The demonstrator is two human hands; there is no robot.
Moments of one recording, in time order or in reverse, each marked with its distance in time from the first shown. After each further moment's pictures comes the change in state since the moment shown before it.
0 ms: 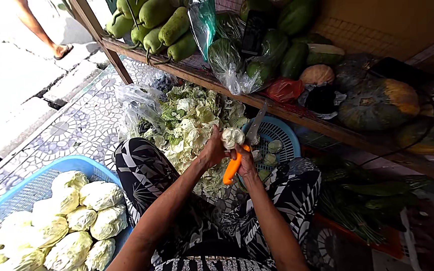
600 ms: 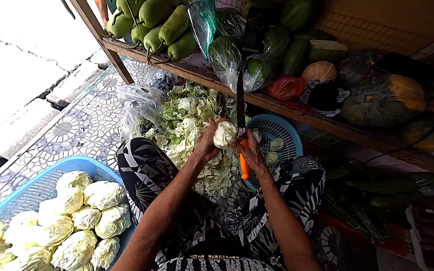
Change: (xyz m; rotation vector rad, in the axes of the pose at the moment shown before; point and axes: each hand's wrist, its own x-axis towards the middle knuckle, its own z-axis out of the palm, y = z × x) left_hand -0.003 0.013 -0.014 -0.239 -0.039 0.216; right_hand -0.005 -0.047 0.014 -0.989 -0.116 -0.136
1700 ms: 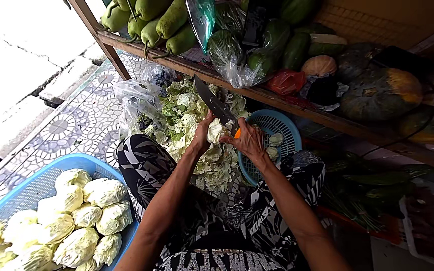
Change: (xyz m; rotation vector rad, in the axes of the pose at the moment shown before) left_hand -0.015 0.024 -0.002 0.311 0.109 0.058; right_hand 0.010 -0.021 0.007 -0.913 0.159 -0.365
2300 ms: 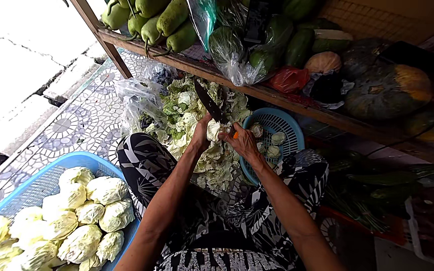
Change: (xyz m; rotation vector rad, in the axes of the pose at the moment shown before) left_hand 0.002 -0.005 -0.003 -0.020 0.089 -0.003; right_hand 0.001 0.002 0.022 0.270 -0.188 0.139
